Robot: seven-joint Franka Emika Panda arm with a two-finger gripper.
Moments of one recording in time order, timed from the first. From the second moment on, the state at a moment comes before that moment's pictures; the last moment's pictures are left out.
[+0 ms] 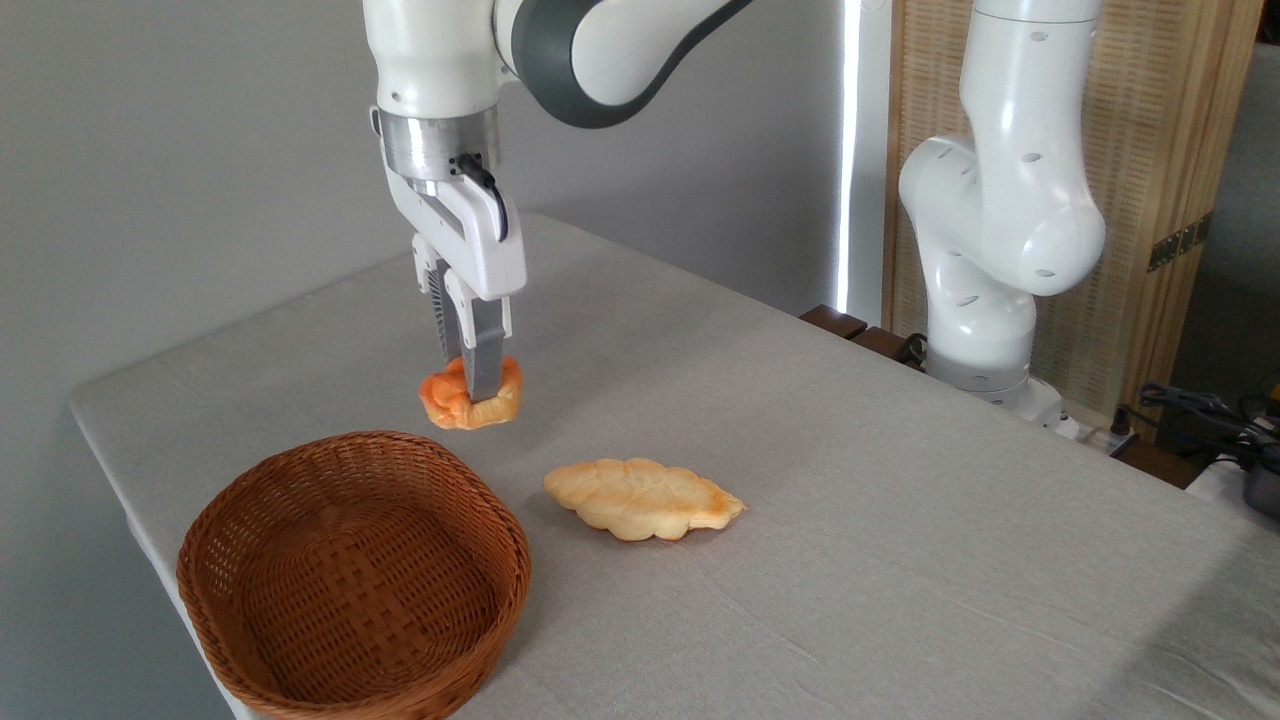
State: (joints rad) arm -0.38 -0.11 0.11 -1.99 -0.06 2.02 0.66
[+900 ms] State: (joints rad) arm -0.38 0.06 0.13 -1.98 -0.06 2.44 0.65
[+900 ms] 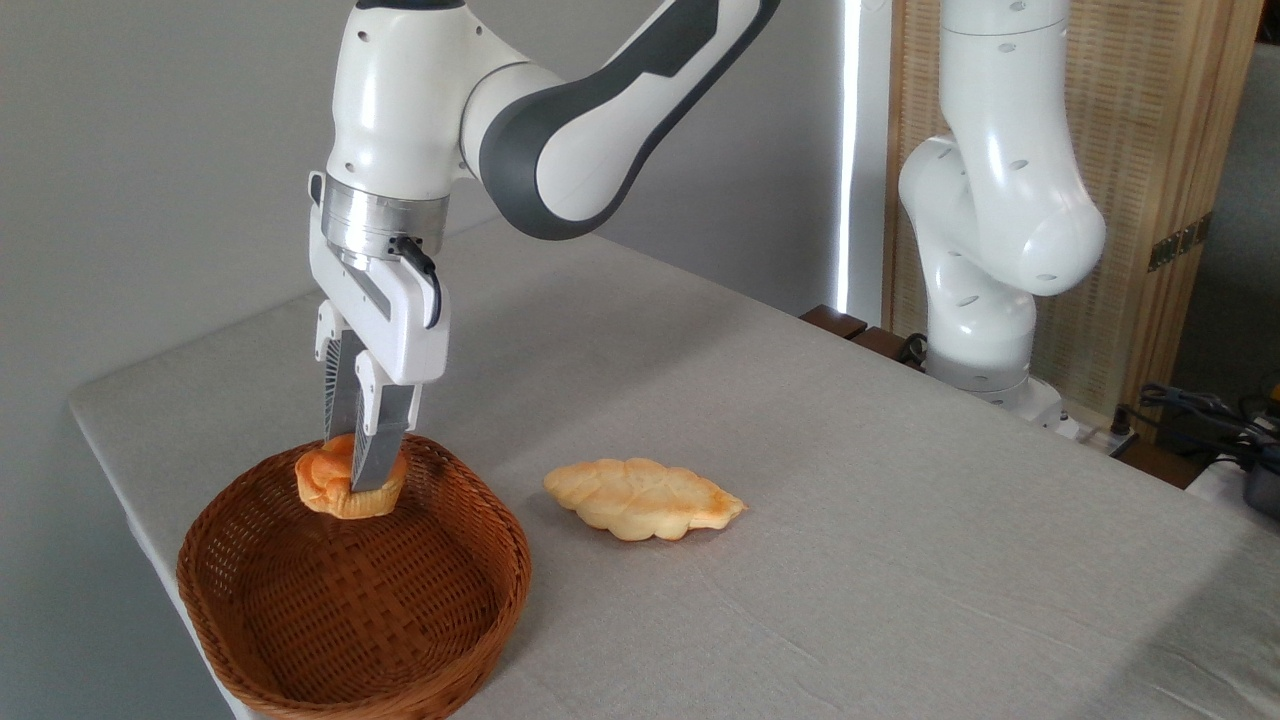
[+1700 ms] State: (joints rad) arm -0.38 0.00 0.14 -1.97 -0.06 2.26 0.65
